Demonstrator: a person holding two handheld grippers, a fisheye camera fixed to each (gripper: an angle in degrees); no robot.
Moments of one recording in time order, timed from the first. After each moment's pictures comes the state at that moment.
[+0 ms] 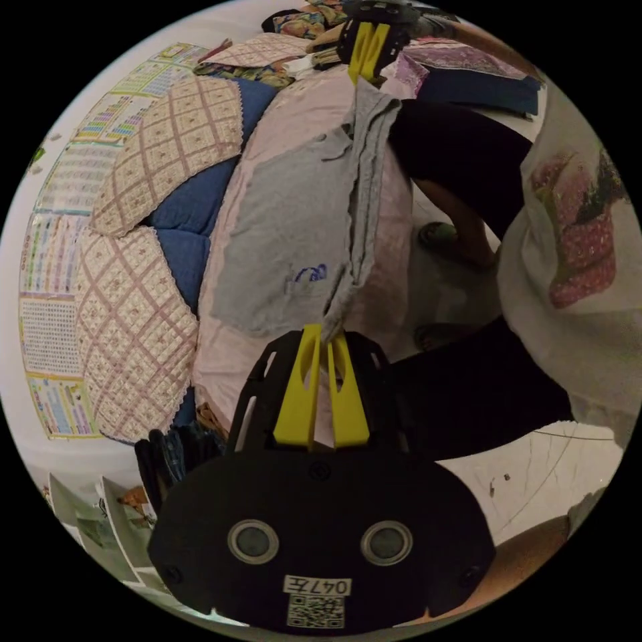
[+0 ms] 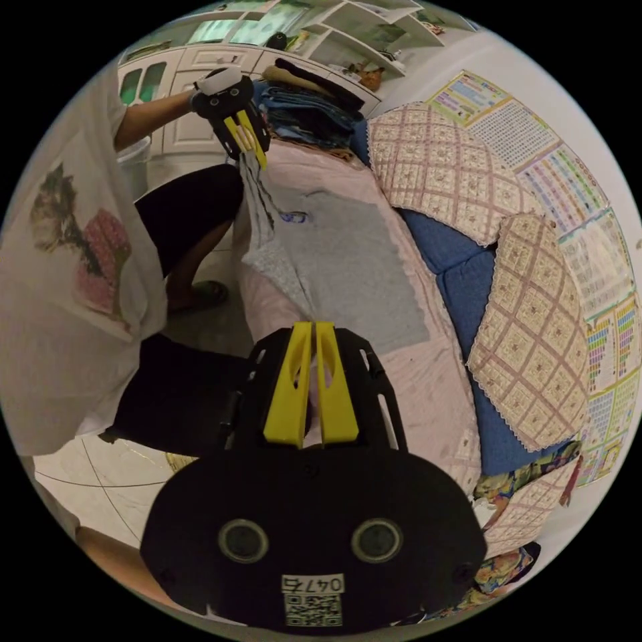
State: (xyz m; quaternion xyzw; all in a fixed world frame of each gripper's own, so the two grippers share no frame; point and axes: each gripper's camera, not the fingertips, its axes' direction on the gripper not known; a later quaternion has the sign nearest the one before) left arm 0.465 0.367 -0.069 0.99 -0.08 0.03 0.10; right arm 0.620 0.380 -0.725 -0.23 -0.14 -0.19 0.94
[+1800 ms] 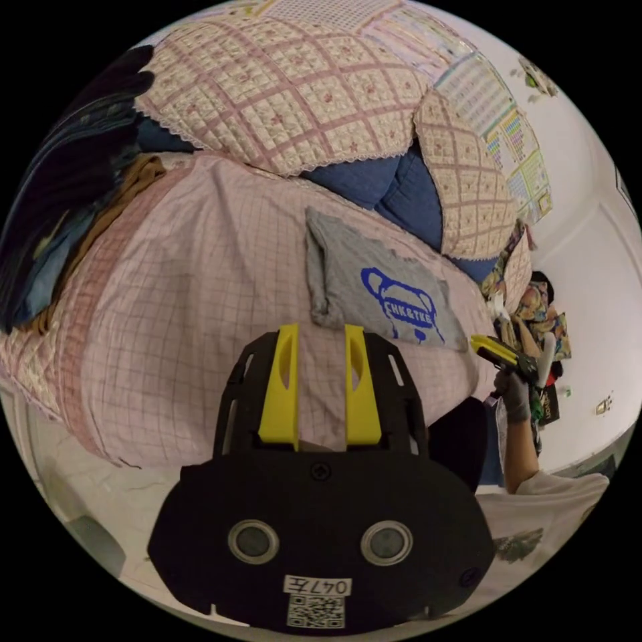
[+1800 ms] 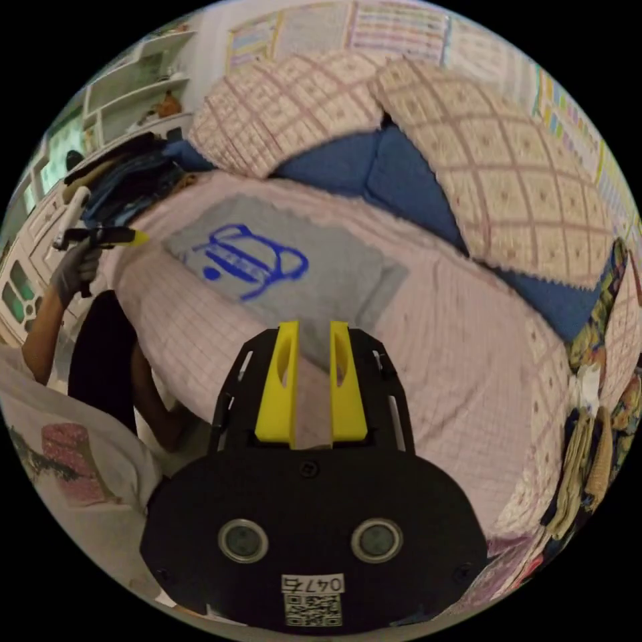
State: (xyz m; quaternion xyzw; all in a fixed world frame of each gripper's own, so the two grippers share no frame) left arm 0.703 -0.103 -0.435 0.74 0.63 0.22 -0.01; right arm 0.716 0.457 -0.500 -0.26 -0.07 0.16 0.95
